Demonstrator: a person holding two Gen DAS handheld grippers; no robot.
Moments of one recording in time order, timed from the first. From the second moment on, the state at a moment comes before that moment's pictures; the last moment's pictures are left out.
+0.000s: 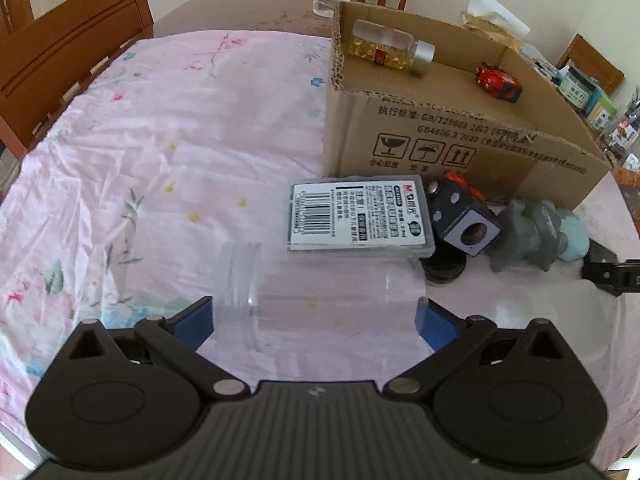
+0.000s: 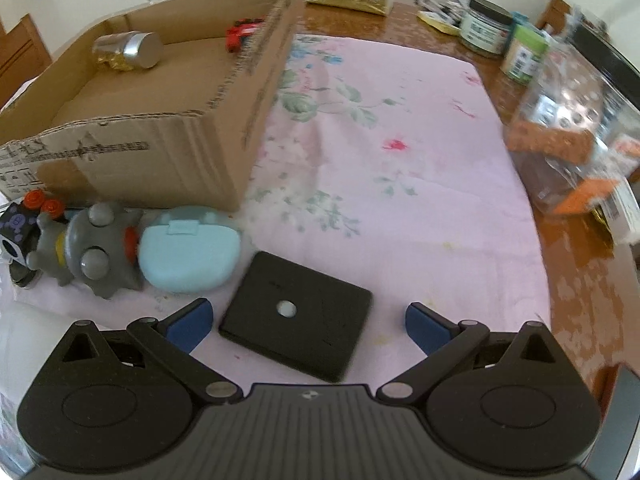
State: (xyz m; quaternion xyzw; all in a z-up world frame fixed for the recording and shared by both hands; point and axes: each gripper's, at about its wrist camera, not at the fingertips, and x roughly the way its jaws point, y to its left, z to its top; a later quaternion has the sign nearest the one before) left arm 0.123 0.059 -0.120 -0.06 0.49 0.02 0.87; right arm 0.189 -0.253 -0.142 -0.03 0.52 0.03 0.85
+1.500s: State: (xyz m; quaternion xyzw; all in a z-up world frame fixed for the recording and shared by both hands) left arm 0.128 0.047 -0.100 -0.03 0.49 0.02 0.87; right arm 0.182 -0.248 -0.133 -0.03 0.53 0.03 0.85
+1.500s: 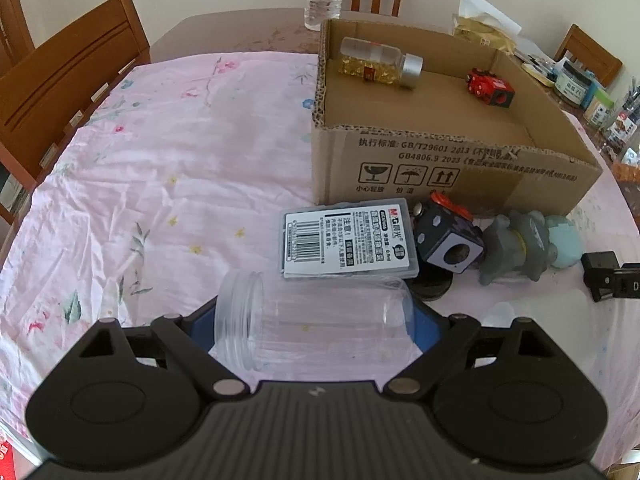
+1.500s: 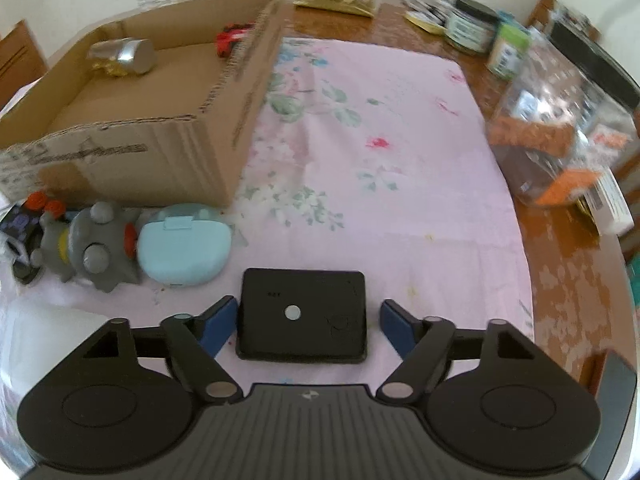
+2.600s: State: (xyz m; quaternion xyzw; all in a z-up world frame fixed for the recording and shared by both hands) left arm 0.190 0.021 0.005 0.04 0.42 -0.12 0.90; right arm 0.201 -0.228 -0.007 -0.11 0.43 0.18 0.88
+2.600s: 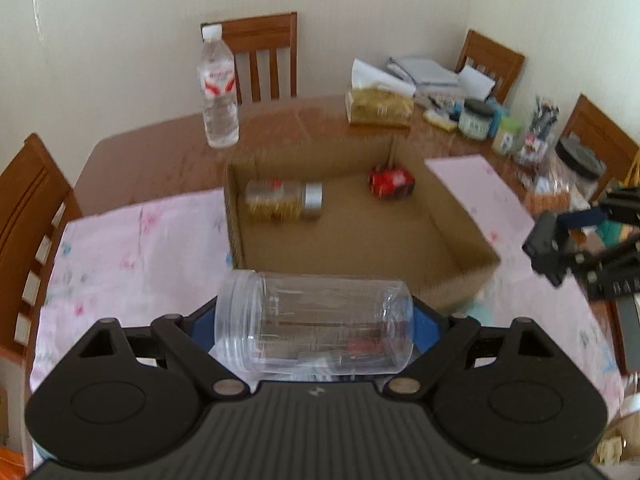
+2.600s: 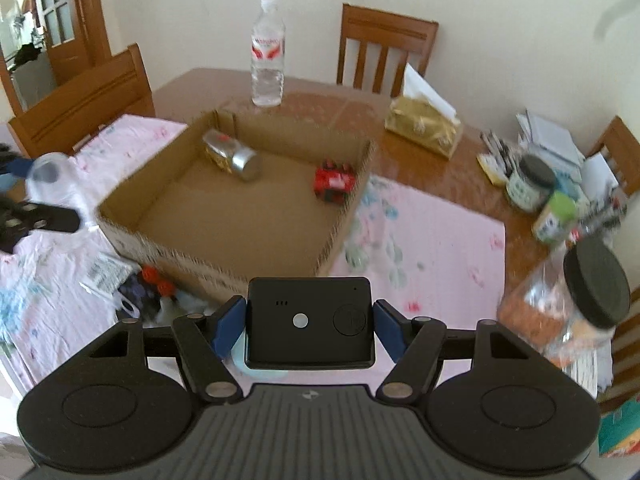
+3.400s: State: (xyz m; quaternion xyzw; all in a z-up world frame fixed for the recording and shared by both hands) left arm 0.182 0.031 -0.018 0.02 0.39 -0.04 0.92; right arm 0.276 -0.173 -0.011 -0.12 0.43 0.22 0.87
